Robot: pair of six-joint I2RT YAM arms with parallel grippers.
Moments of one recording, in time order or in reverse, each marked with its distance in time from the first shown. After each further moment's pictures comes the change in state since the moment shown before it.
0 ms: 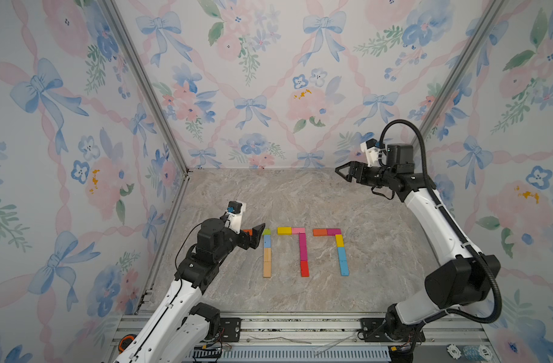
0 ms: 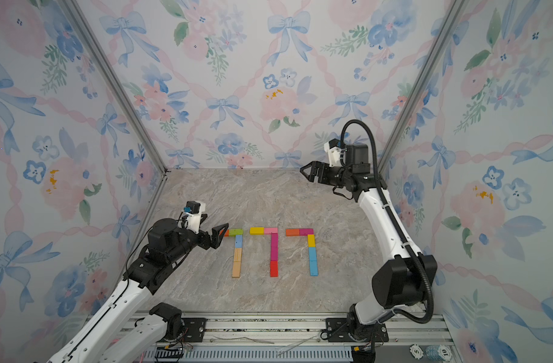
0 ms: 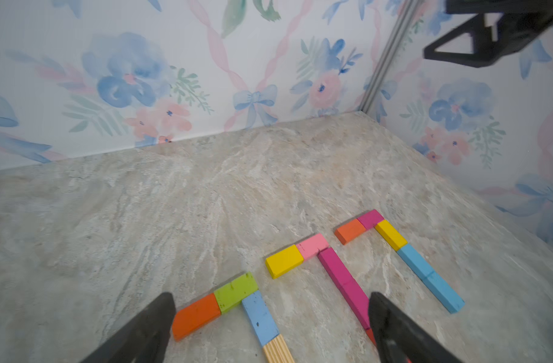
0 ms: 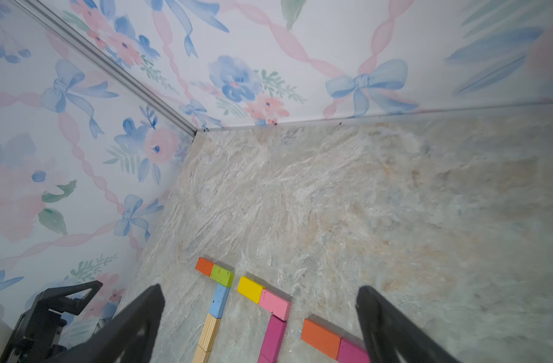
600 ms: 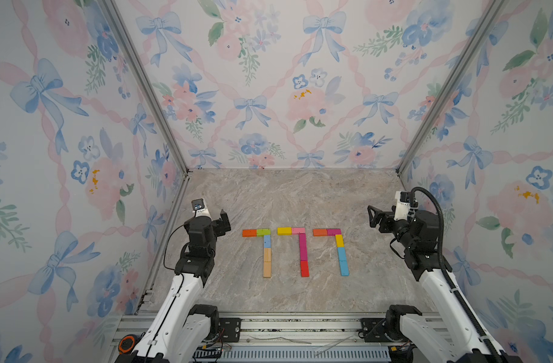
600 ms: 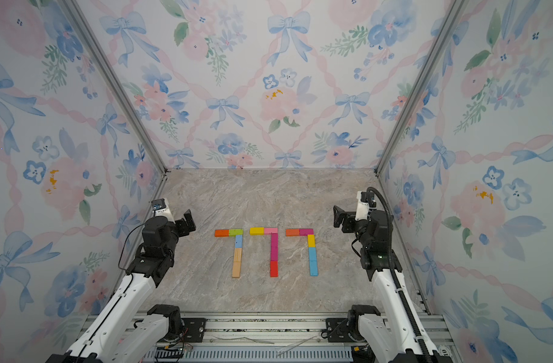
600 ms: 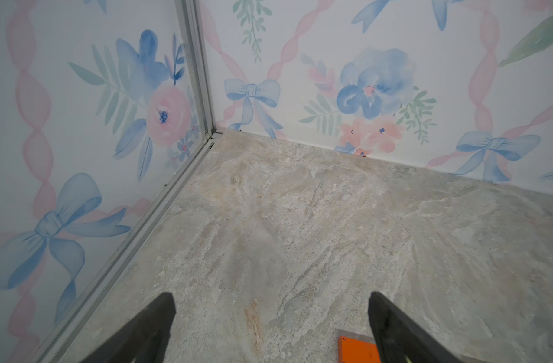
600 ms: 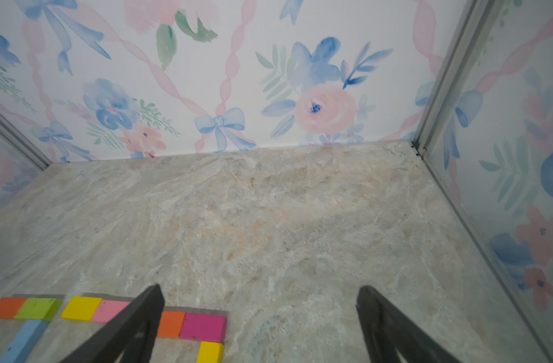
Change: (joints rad) left arm 0.252 0.091 -0.163 0.209 -0.428 -0.059; right arm -0.130 -0.606 -0.992 0.549 0.373 -0.229
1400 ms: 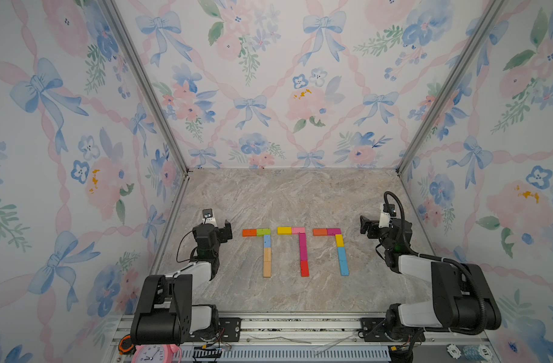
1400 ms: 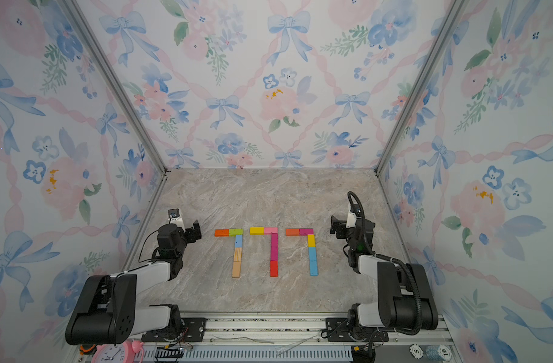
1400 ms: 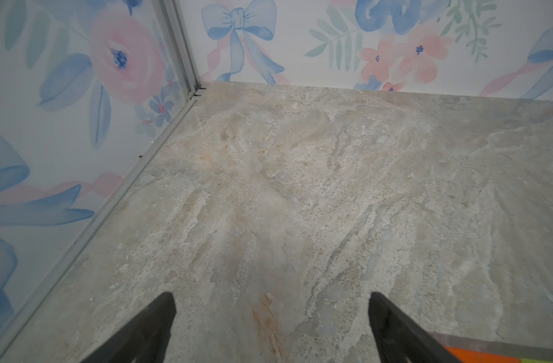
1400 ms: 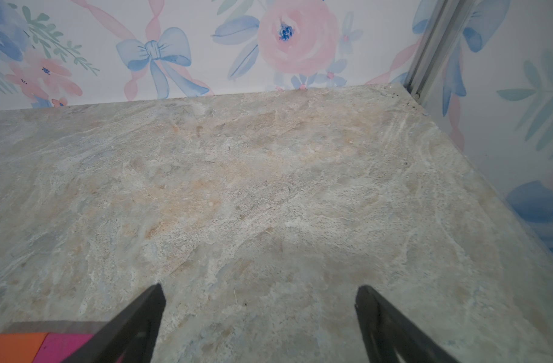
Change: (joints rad) left arm 0.087 0.462 -0.203 0.632 0.156 0.150; right arm -0.010 0.537 -0.217 0.736 0.072 -0.039
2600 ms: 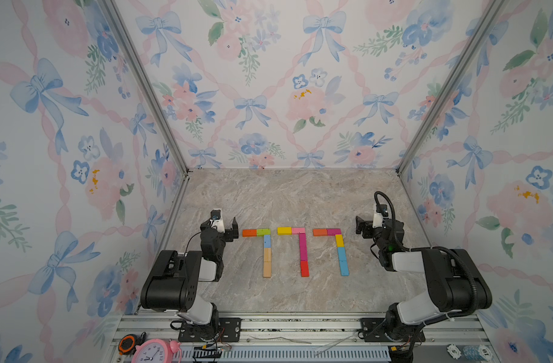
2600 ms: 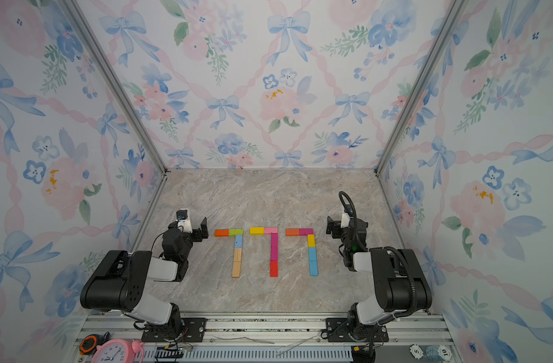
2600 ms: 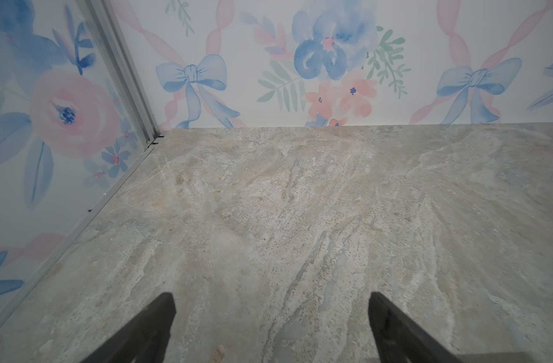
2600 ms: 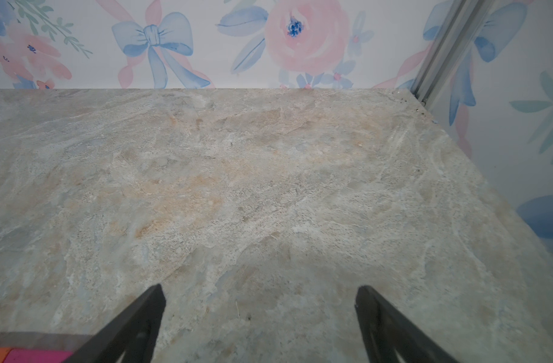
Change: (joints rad) left arm -0.042 0.196 -0.063 0.435 0.074 0.050; right arm 0.066 0.109 0.030 0.076 0.074 -0.038
